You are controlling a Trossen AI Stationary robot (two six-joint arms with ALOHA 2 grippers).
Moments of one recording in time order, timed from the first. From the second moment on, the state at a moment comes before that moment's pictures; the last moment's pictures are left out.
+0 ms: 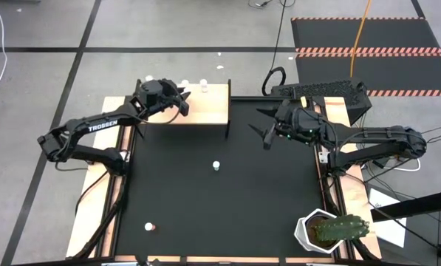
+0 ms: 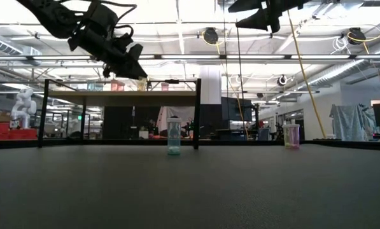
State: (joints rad) left arm 0.70 1.24 0.74 0.19 -0.04 -0.05; right arm -0.10 1.01 0.80 0.07 0.34 0.11
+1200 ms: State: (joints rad) left arm 0.75 1.23 0.69 0.24 0.00 -0.14; right arm -0.11 1.01 0.80 0.07 0.34 0.11
